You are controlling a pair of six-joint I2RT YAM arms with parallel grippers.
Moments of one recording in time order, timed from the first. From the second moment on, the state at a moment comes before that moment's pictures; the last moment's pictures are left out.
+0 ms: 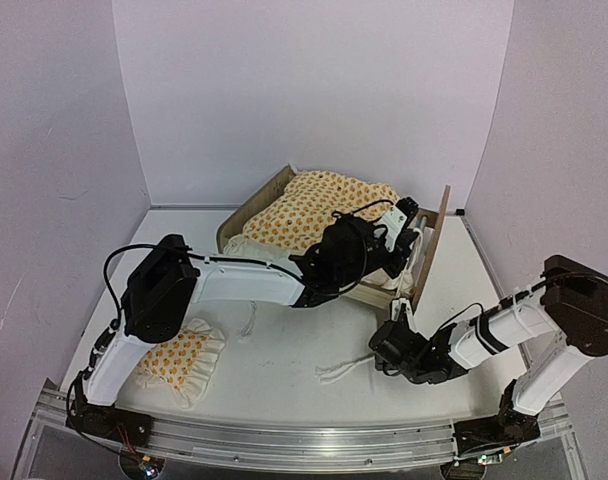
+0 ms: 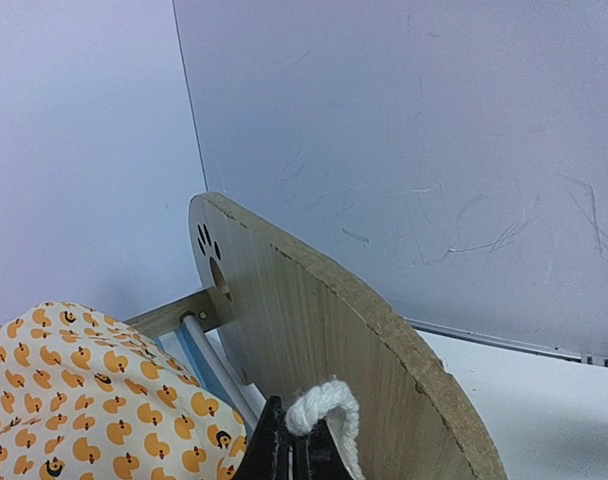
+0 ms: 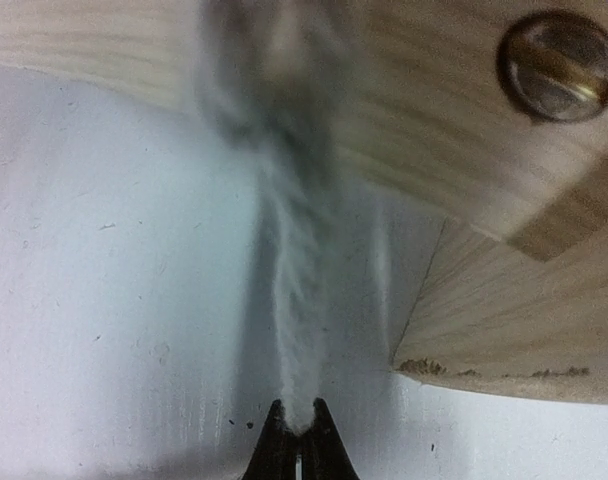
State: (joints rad) left arm -1.12 2.34 1.89 0.53 -0.10 0.11; right arm 1.07 1.60 0.47 0.08 0.62 0.86
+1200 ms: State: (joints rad) left arm -1.22 1.70 0.73 0.59 0.15 -0.11; right arm 0.74 1.11 1.09 -0.61 0.53 0.47
